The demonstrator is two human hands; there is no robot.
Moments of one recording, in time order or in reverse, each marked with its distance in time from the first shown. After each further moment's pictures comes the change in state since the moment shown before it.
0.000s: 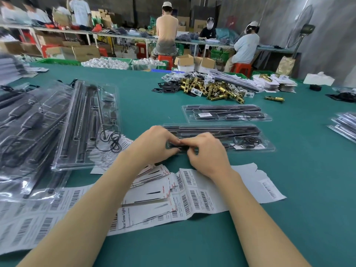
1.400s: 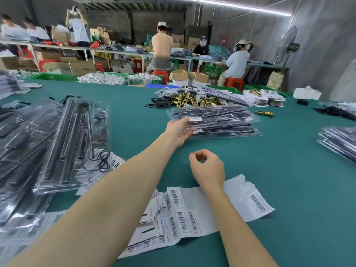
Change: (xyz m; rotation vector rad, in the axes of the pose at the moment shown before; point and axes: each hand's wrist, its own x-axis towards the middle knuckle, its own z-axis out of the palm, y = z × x) left_hand 0.147 0.043 0.024 -1.692 0.240 -0.712; right_hand 0.006 0.011 0.004 0.394 0.238 0.620
